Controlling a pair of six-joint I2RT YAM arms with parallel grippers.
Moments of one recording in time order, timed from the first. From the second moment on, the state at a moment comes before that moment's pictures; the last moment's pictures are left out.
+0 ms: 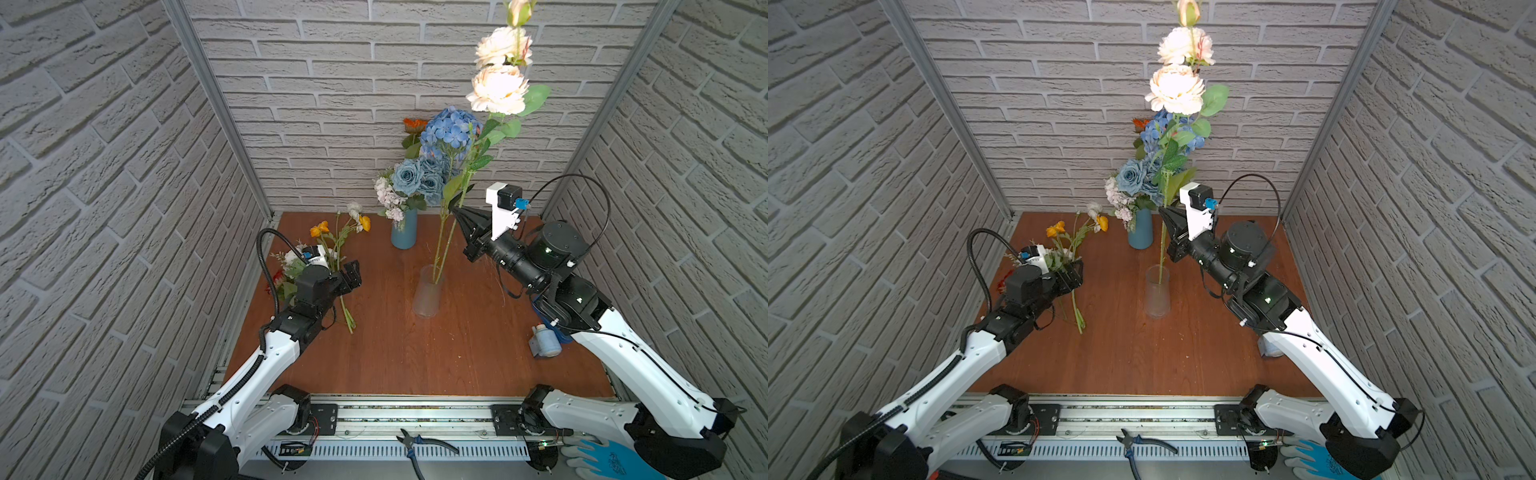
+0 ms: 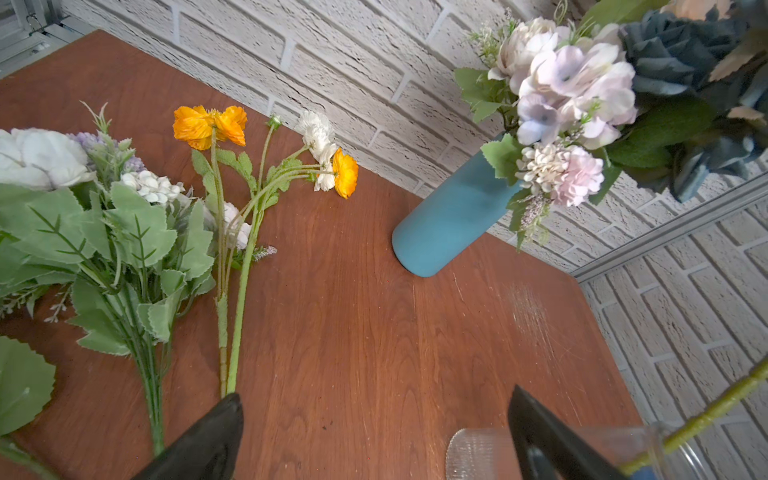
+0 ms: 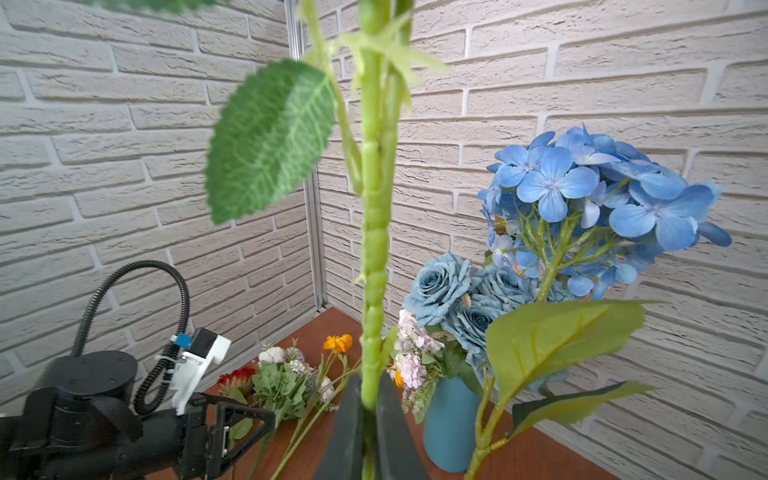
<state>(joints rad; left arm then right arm) -0.38 0.97 0.65 -0.06 -0.12 -0.62 0.64 1.12 1.36 -0.17 0.03 0.02</state>
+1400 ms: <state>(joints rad) -0.36 0.89 0.60 -0.08 -0.13 -0.64 0.64 1.29 1.01 -0.07 0.11 0.09</state>
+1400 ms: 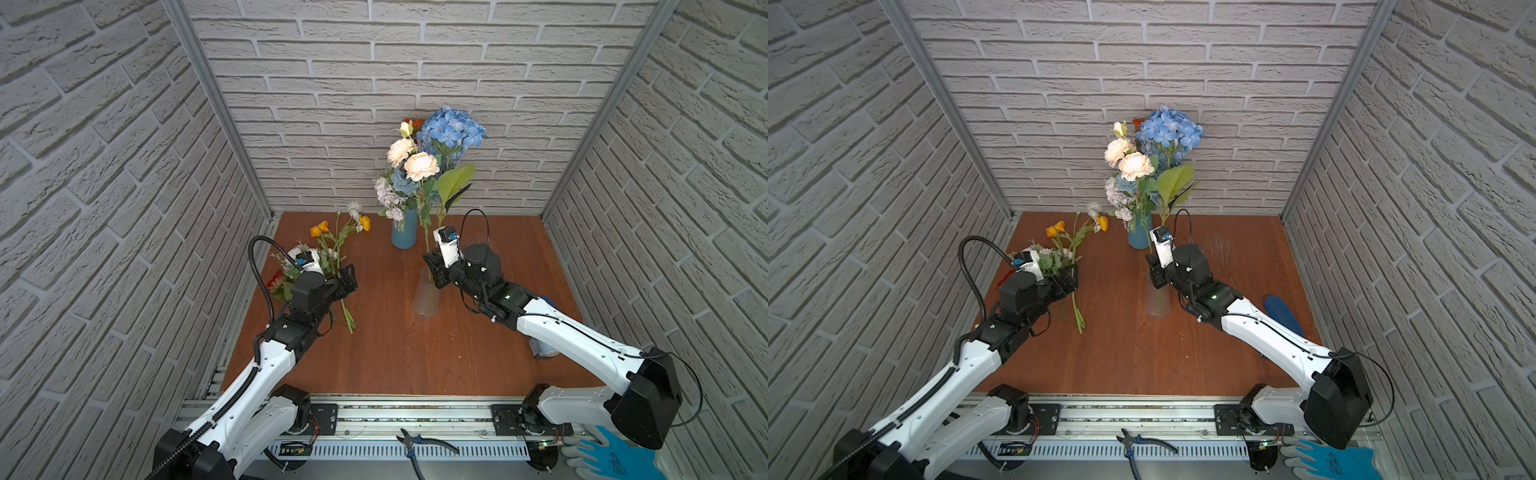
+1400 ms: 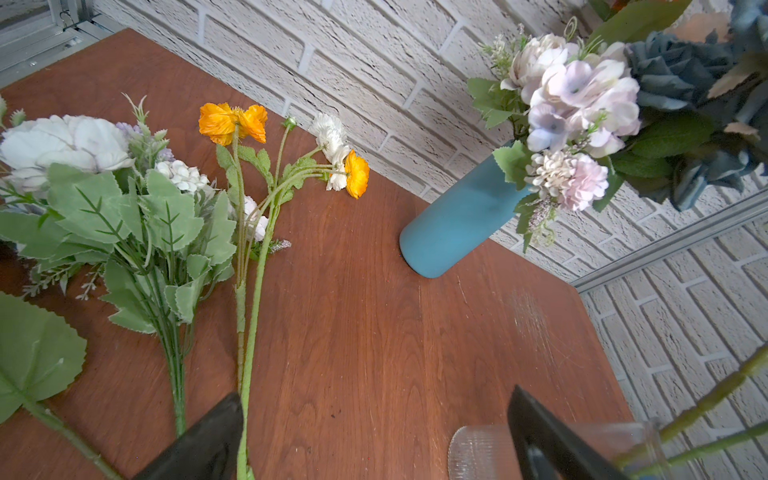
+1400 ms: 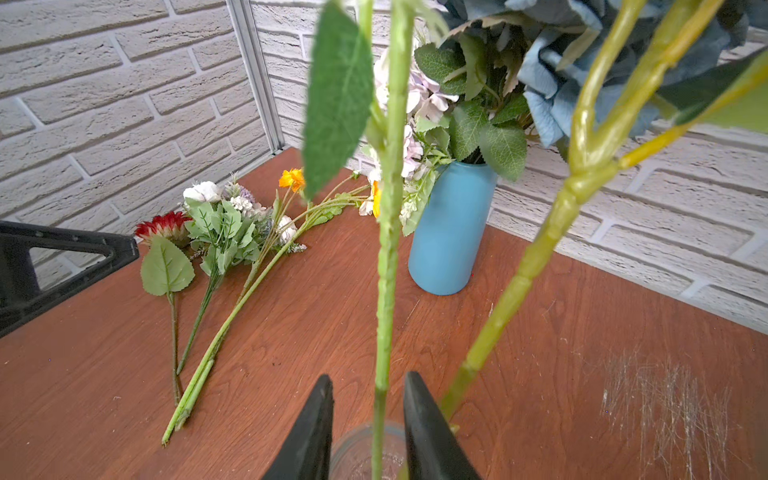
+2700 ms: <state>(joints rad) -0.10 1.09 0.59 -0.21 -0.13 -0.62 0.64 1.06 0.99 -0.23 0.19 0.17</state>
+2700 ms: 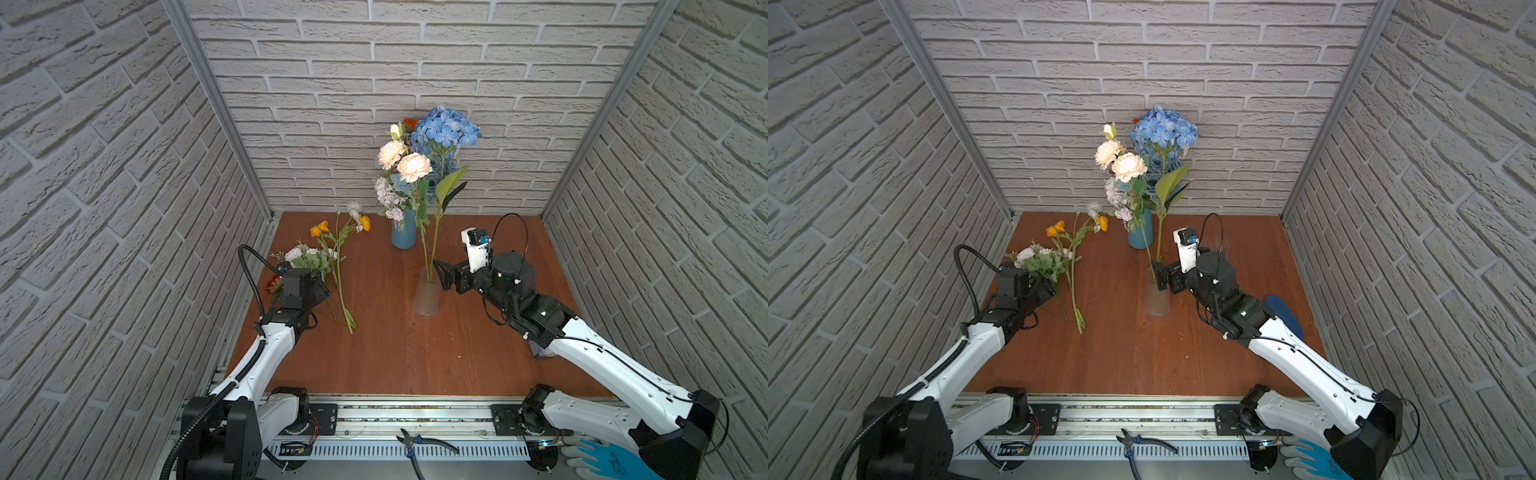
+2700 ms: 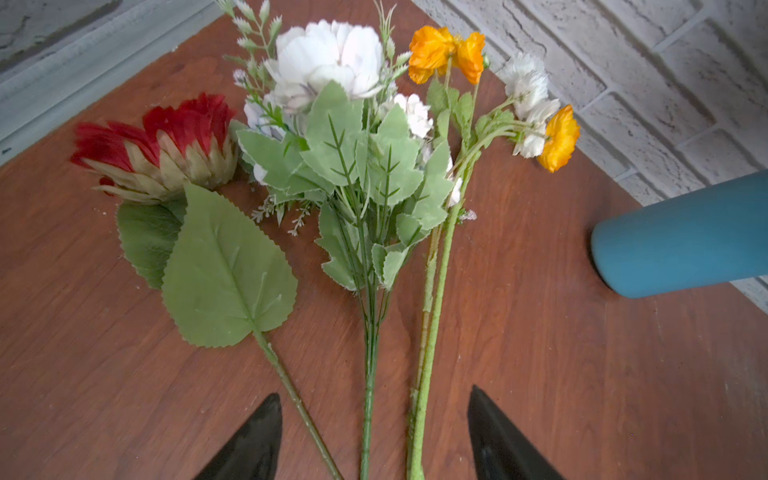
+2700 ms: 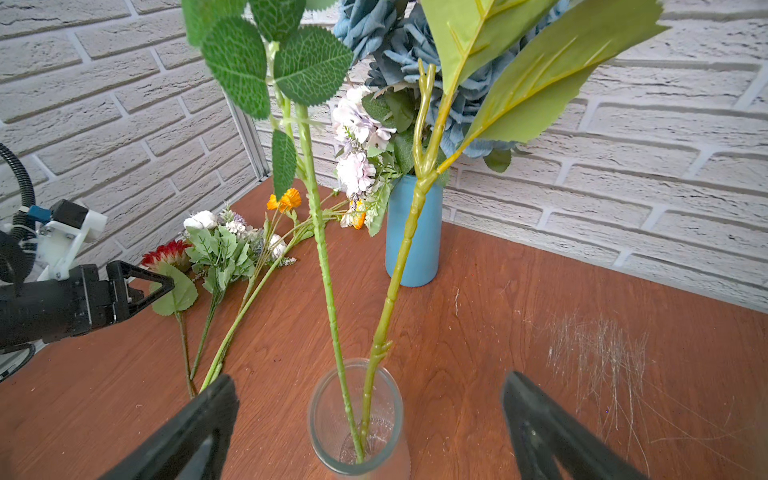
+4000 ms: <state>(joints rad) -0.19 1.75 0.96 -0.17 -0.14 -0.49 0.64 1.10 0.99 -0.27 0.13 0.21</state>
